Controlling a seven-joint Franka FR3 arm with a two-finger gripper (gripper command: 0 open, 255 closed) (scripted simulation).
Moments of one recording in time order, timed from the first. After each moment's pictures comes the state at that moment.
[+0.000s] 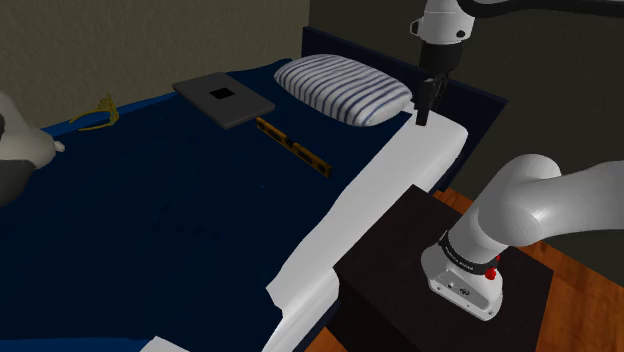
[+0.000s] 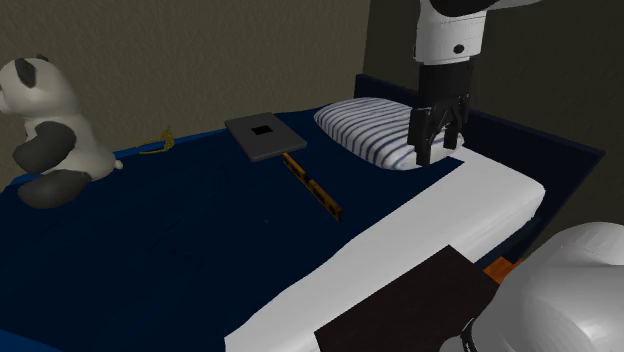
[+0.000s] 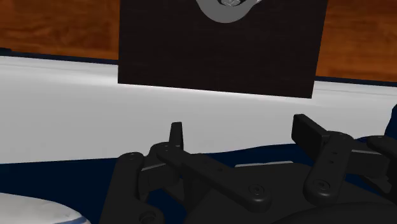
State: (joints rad) arm -0.01 -0.82 -0.01 -2.45 -0.06 1.43 -0.16
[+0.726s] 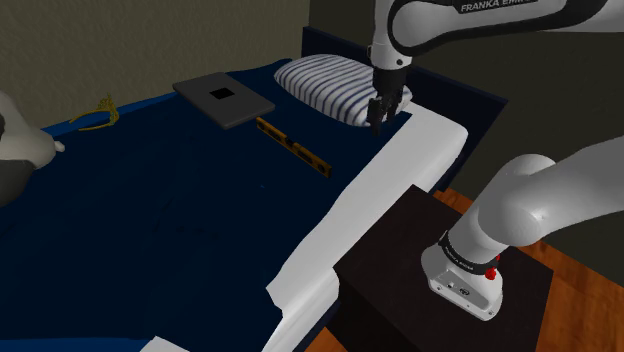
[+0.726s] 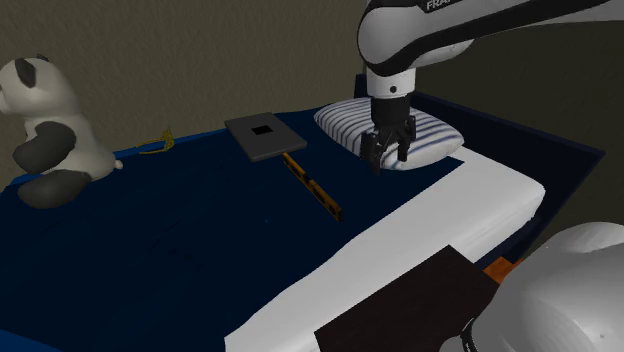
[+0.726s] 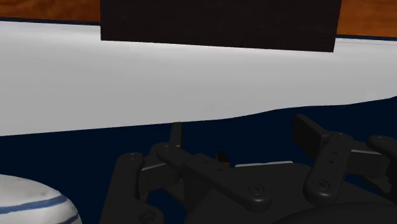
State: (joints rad) arm -0.01 -0.54 0.02 -2.46 -0.04 1.74 -0.09
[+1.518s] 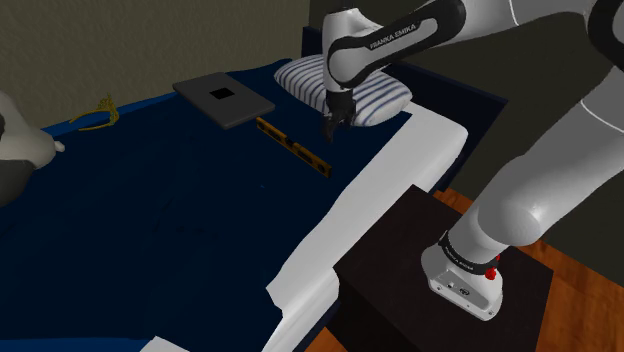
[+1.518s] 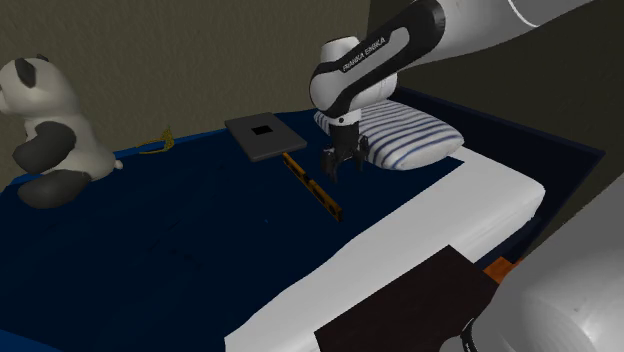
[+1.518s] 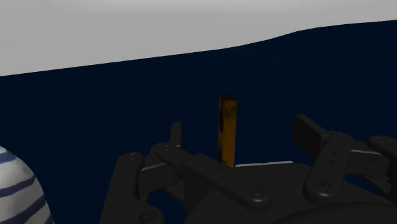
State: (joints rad) arm -0.01 -0.09 0.06 -2.29 -0.06 2.05 0.01
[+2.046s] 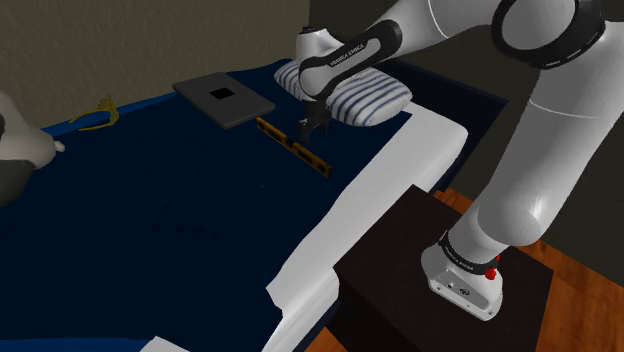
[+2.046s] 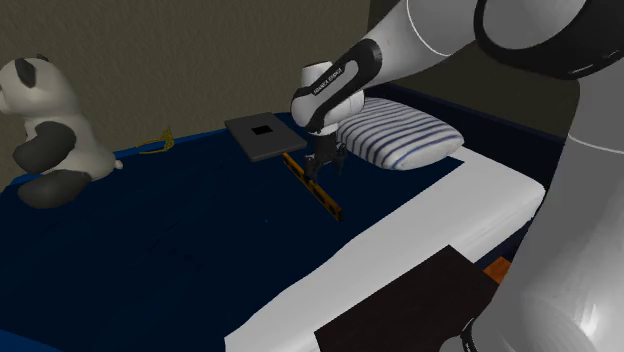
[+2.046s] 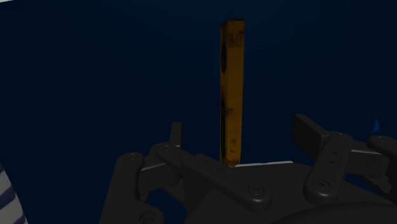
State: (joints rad) arm 0.00 0.22 0.06 -2.06 -0.09 2.16 0.07
